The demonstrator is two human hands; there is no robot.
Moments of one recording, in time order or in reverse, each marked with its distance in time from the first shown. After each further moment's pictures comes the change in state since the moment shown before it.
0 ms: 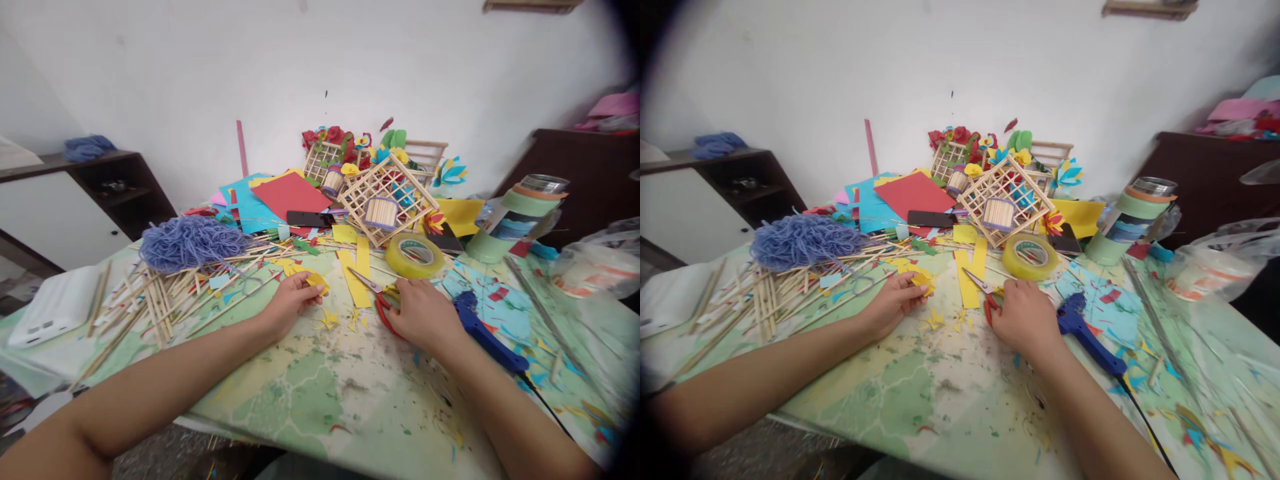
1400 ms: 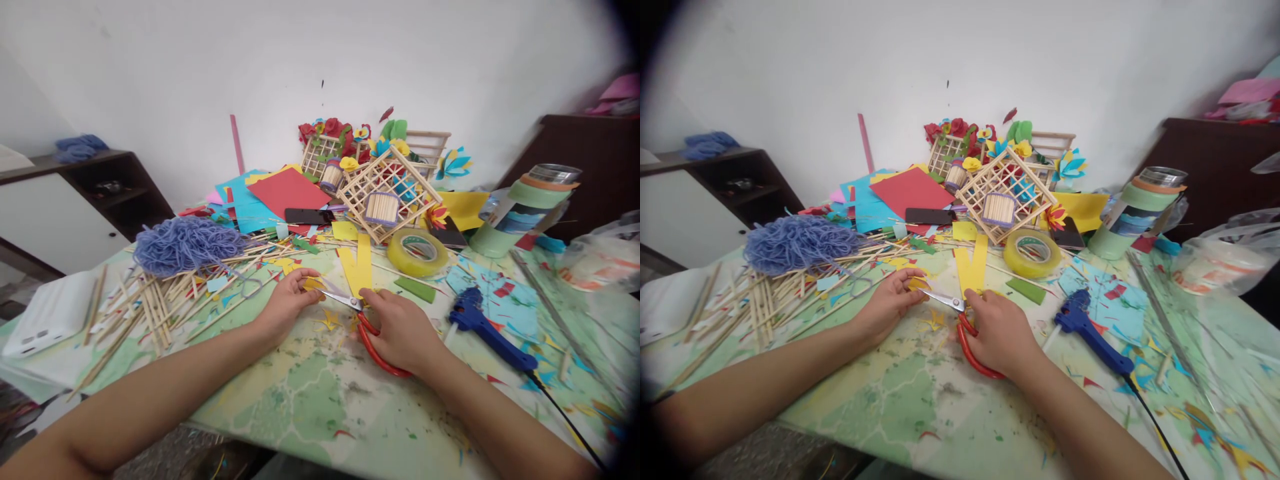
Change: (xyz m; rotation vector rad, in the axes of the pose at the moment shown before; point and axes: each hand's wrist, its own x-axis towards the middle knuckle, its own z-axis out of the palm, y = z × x) left_hand -0.005 0.004 0.001 0.009 0.027 0.039; right_hand -0.018 -0.030 0.007 0.260 -0.023 -0.265
